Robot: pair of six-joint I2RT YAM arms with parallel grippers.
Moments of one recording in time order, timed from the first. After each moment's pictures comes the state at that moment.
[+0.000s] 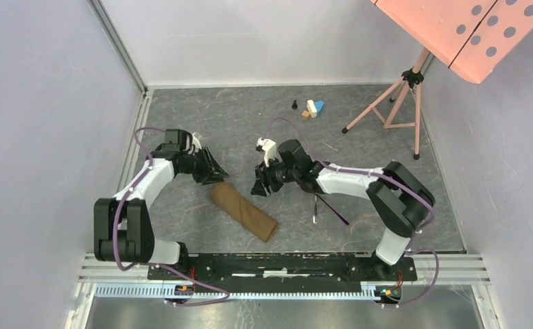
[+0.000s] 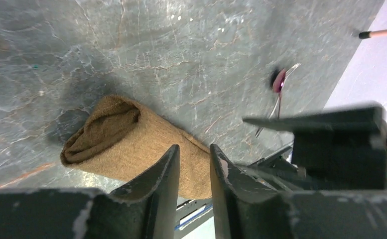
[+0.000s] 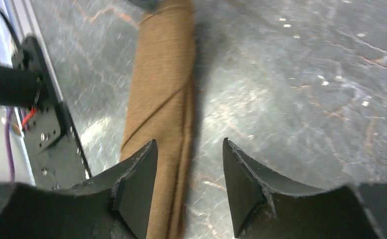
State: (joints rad) left arm -0.03 1.36 0.86 -0.55 0.57 -0.53; right arm 0.78 1.78 0.95 0.24 -0.49 0.28
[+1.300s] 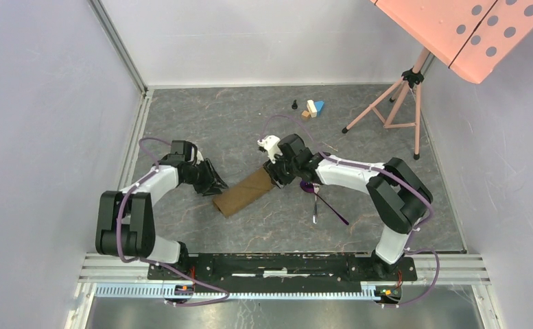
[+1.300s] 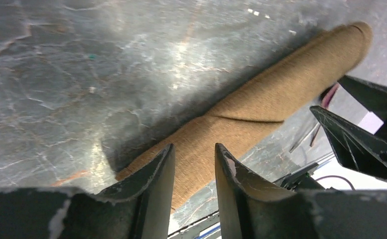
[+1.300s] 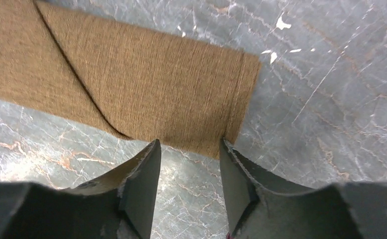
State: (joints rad) left arm -0.05 1.45 0.71 -0.43 0.46 -0.55; right arm 0.76 1.77 1.05 -0.11 -0.14 -0.09
